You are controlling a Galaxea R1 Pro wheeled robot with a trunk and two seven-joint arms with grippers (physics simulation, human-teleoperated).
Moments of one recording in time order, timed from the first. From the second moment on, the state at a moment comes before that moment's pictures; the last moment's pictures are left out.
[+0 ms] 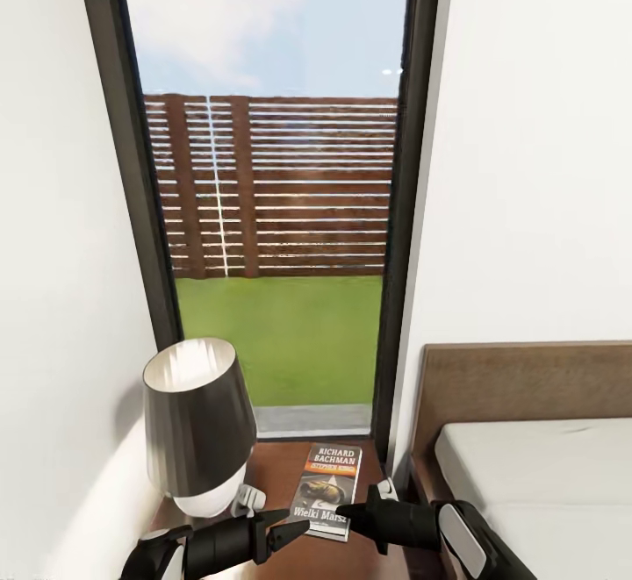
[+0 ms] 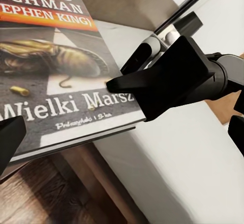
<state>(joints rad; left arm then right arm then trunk) -0.18 0.00 -0.03 -1.03 0.20 0.49 -1.02 -0.43 -0.03 0.06 -0.58 -0.70 0.97 0.72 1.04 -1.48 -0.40</state>
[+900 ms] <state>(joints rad) -0.18 0.00 -0.03 -1.03 0.20 0.49 -1.02 -0.43 -0.03 0.06 -0.58 -0.70 0.97 0.72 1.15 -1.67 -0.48</state>
